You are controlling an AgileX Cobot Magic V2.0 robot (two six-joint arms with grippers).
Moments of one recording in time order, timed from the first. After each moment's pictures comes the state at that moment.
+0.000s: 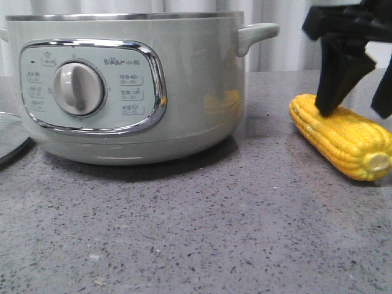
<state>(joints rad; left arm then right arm) -0.09 0.63 -0.35 -0.01 -0.37 -0.03 0.28 1.40 -1.04 0.04 0.82 0.11</state>
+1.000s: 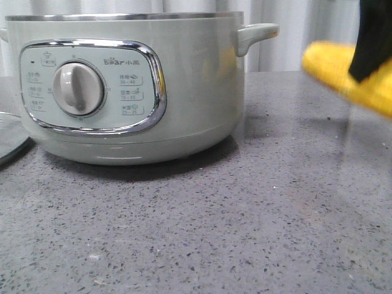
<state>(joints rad) -0.09 0.63 -0.35 -0.01 -0.37 -0.03 0.28 1.29 -1.15 0.01 0.97 0.10</state>
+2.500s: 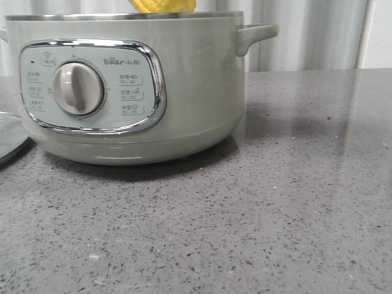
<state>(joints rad) -0.09 0.63 -0.35 -0.01 -0.37 -0.03 0.60 1.70 -1.70 0.08 0.78 0.01</state>
